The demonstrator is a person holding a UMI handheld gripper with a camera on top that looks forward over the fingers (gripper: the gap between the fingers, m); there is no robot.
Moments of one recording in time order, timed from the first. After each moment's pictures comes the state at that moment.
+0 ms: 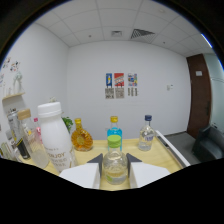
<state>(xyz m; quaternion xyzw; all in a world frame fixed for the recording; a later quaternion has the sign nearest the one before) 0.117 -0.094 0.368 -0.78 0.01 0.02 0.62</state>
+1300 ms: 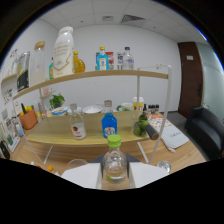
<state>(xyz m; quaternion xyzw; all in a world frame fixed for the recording) 0.131 -0.223 0.172 -0.84 0.05 -0.01 0.55</state>
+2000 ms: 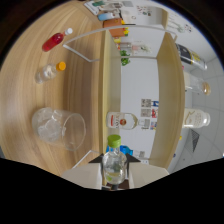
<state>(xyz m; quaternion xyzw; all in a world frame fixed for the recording) 0.108 -0.190 0.190 -0.59 -0.54 -0.47 0.38</state>
